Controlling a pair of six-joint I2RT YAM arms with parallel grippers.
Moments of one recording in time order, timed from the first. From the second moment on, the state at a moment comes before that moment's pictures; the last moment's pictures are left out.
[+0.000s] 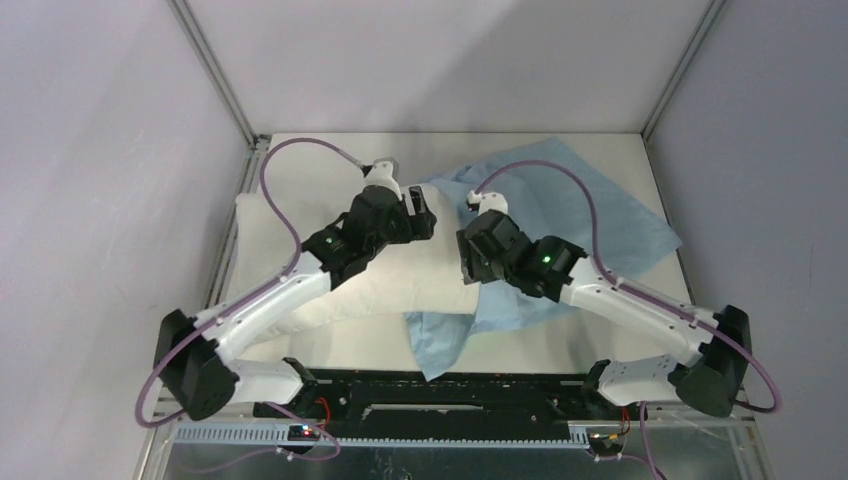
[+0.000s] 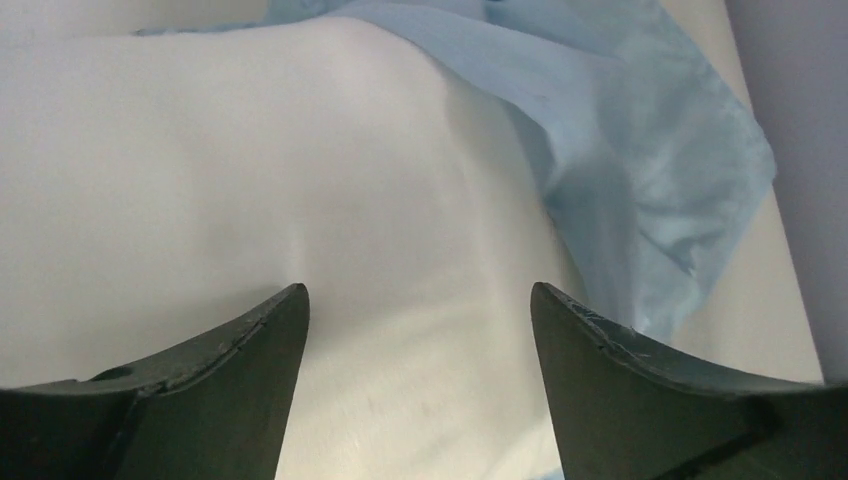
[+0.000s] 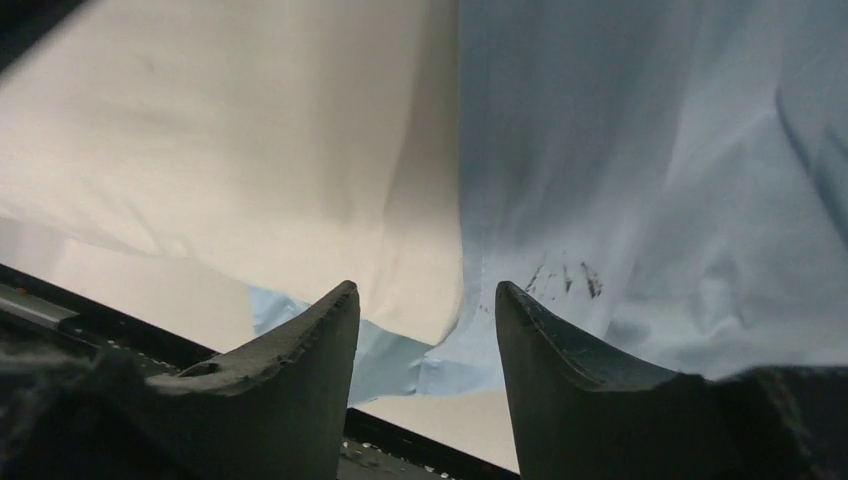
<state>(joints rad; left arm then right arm) -0.71 1.30 1.04 -0.23 -0.26 -0.61 0.93 1.29 1.18 -0.70 0.33 0.55</state>
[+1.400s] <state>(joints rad) -0.84 1.40 1.05 -0.27 -0.16 -0.65 1.02 1.25 1.18 -0.76 0.42 0.61</state>
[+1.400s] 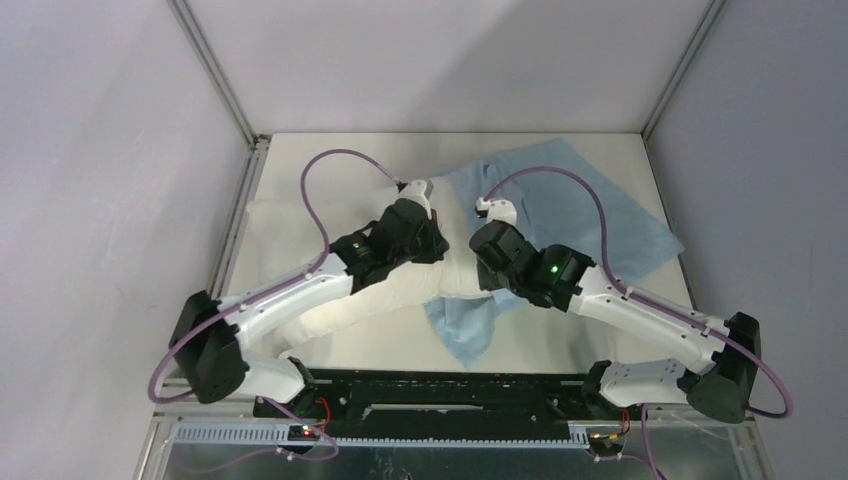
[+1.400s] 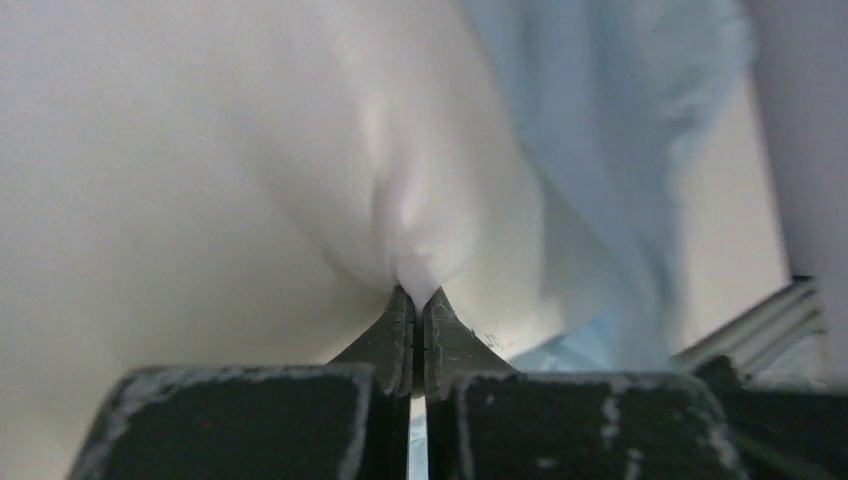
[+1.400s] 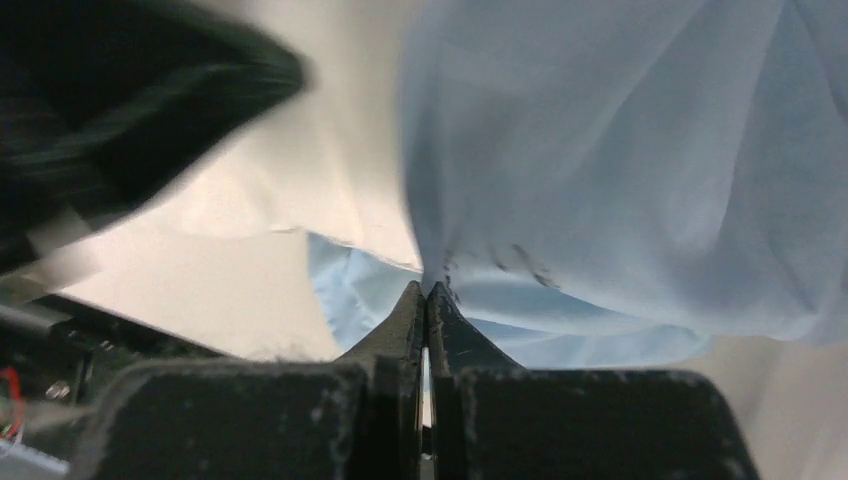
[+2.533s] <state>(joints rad) -0.86 1.37 1.11 -0.27 0.01 -0.57 0.73 1.14 0.90 -0.53 0.04 0.54</state>
